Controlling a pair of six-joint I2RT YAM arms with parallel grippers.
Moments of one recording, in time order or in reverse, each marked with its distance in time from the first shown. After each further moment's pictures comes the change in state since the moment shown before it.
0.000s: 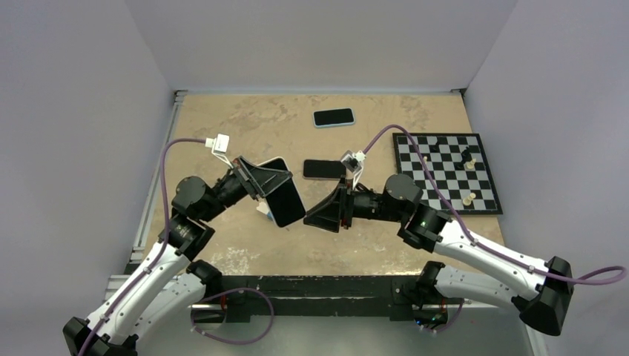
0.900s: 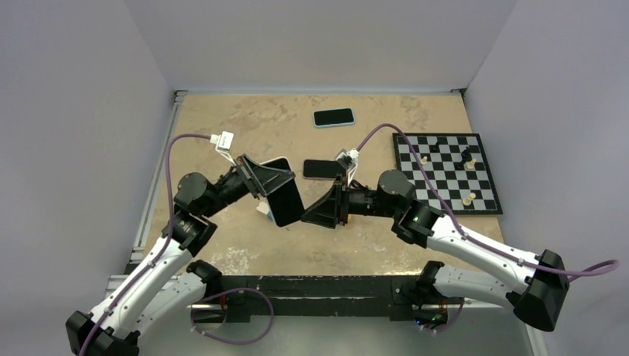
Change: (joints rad) left arm 0.010 0.032 0.000 0.039 0.064 0.001; right arm -0.017 0.058 -0.005 0.036 -0.027 0.011
